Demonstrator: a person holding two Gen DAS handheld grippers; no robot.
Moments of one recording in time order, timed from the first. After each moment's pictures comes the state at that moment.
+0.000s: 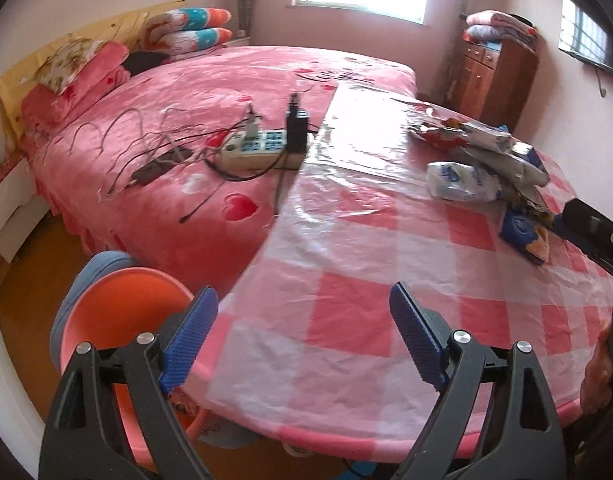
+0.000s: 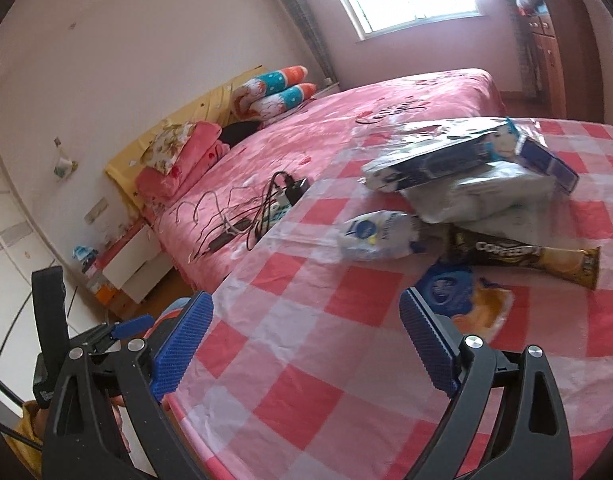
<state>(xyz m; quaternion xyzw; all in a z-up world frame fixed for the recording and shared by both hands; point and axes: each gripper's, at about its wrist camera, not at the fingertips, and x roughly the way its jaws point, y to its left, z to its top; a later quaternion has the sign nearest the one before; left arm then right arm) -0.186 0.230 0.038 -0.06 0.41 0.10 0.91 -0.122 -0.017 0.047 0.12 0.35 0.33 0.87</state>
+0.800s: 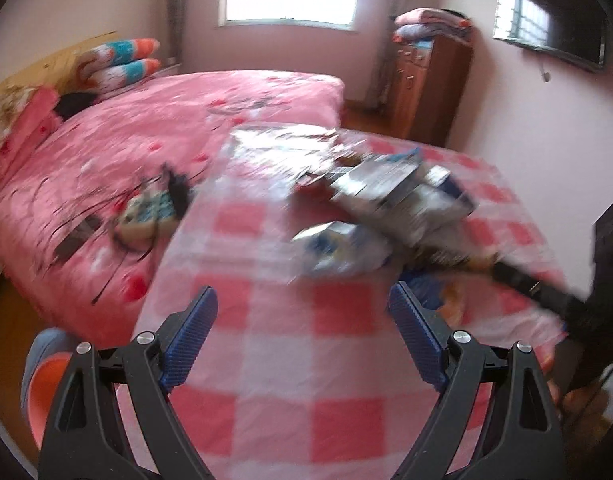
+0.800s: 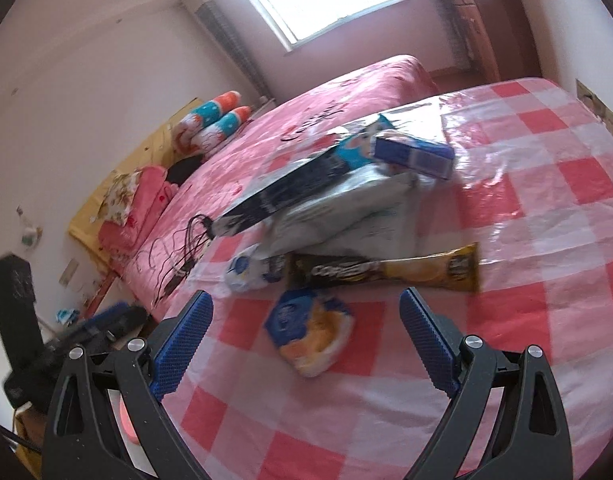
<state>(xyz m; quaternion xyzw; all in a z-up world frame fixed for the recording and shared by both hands) -0.101 0.138 0.090 -0.04 0.38 -0.02 0.92 -0.078 -0.119 0.026 0.21 0.37 0.24 0.87</state>
